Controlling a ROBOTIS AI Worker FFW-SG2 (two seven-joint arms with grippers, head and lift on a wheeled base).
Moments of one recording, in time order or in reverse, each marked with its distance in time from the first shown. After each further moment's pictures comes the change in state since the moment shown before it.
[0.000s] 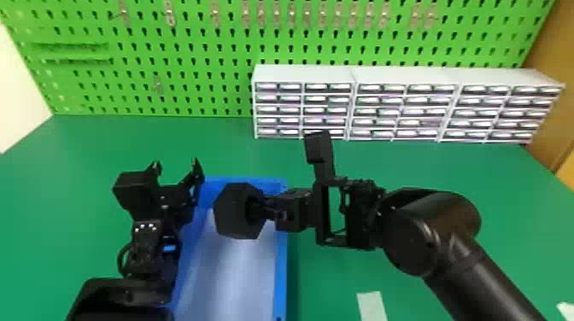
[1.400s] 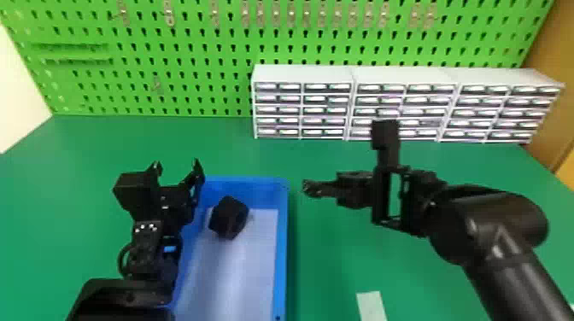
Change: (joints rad) left arm 0.002 0.000 -0.001 0.000 0.000 -0.002 0.000; right arm 0.074 0.022 -0.299 0.003 0.255 0.008 -0.008
